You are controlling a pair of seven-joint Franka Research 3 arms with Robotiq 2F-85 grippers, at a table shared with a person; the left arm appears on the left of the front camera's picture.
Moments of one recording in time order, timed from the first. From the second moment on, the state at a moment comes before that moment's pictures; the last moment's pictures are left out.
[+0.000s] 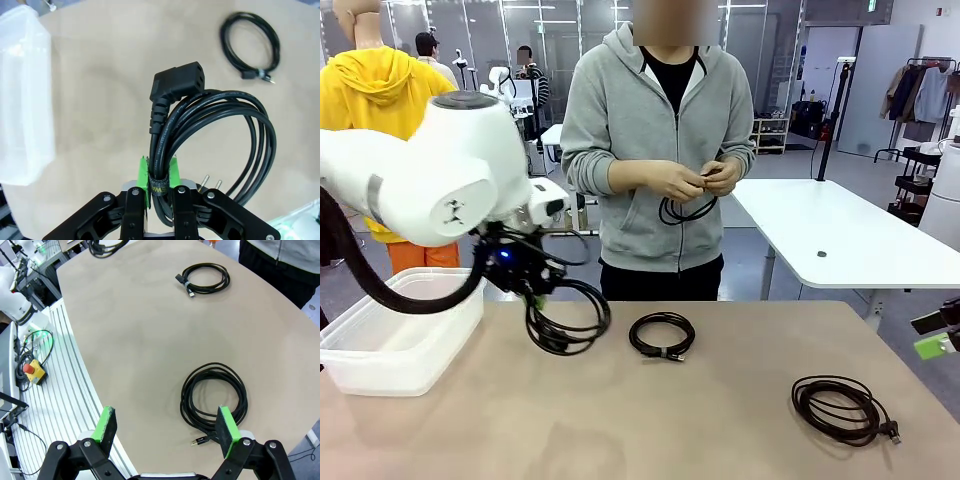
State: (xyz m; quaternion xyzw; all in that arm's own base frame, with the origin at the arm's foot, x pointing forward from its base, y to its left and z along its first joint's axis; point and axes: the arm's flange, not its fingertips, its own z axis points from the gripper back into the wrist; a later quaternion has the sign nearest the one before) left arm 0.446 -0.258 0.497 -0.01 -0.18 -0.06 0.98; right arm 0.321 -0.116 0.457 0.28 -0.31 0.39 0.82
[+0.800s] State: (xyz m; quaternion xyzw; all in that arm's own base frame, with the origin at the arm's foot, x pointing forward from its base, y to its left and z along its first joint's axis) left arm 0.453 0.041 0.550 -0.08 -0.28 -0.05 0.96; right arm 0.321 -0.116 0.458 0.28 -0.31 0.39 0.82
